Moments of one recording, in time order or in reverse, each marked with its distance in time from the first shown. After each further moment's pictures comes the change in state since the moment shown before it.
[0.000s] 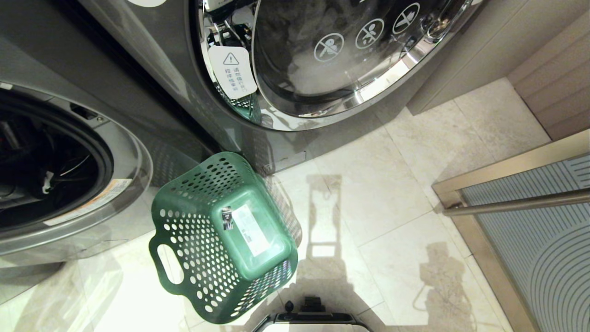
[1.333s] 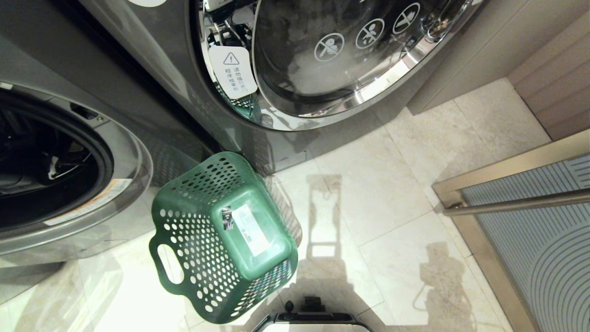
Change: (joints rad) left arm -0.033 0.033 -0.153 0.005 -0.002 0.001; right arm 0.000 0.000 0.000 0.000 0.000 0.000
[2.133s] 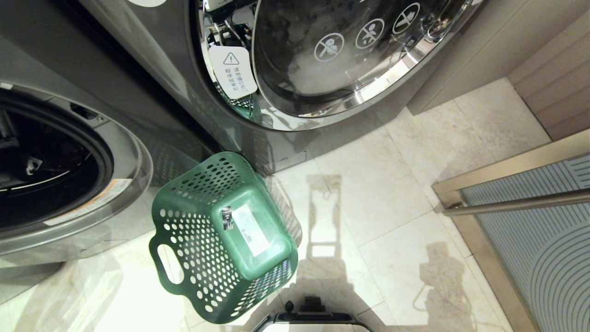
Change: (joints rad) left arm 0.069 -0.010 -0.061 0.365 0.127 -0.228; right arm 0.000 0.000 0.000 0.000 0.000 0.000
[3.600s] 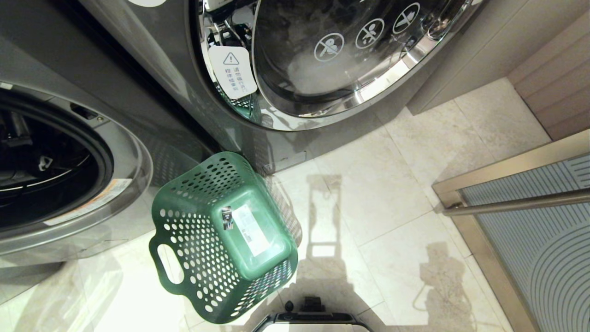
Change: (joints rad) left arm -0.016 0.094 -0.155 0.075 -0.056 -0.062; right arm 0.000 0.000 0.000 0.000 0.000 0.000
